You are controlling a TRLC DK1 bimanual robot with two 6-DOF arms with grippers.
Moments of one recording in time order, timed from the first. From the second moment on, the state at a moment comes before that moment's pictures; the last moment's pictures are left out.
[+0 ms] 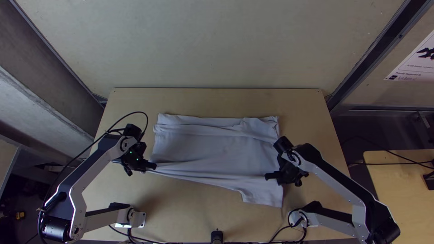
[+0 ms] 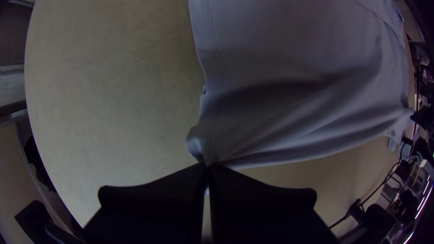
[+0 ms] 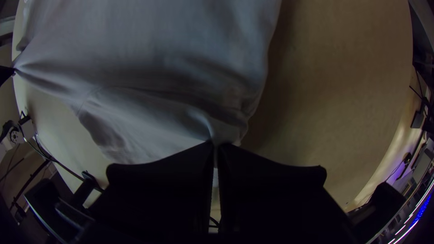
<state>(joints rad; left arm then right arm) -0.09 1.28 0.90 -1.09 0.00 0.09 0.49 1.26 0.80 -1.18 -0.12 0.35</state>
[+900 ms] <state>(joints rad) -0.11 1.47 1.25 -1.03 0.00 0.06 0.28 1.59 1.26 -1.16 -0.01 0.24</state>
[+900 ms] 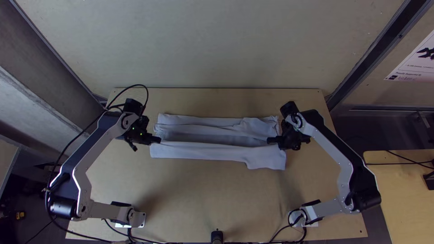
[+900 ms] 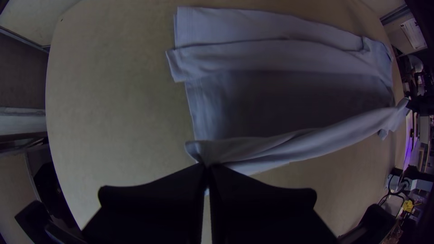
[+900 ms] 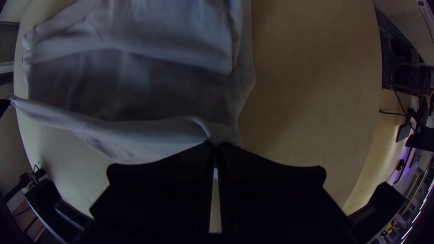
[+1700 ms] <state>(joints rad) -0.09 1.92 1.70 -1.02 0.00 0.11 0.20 2.08 1.72 -1.14 0.01 0.20</state>
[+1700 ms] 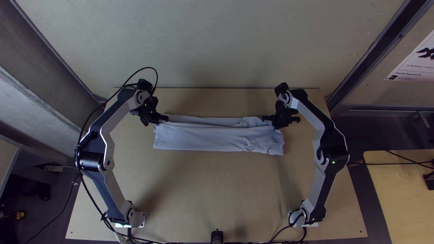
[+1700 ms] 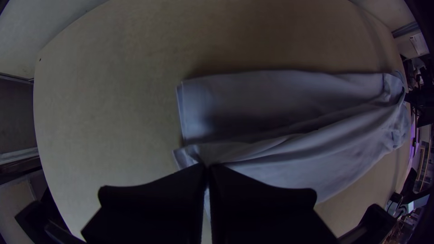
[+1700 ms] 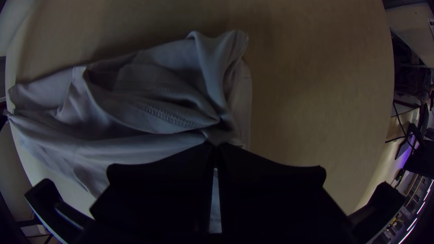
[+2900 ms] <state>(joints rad) 0.20 1.83 1.57 -0.95 0.49 0.10 0.07 1.88 2.12 -1.33 0.22 0.20</state>
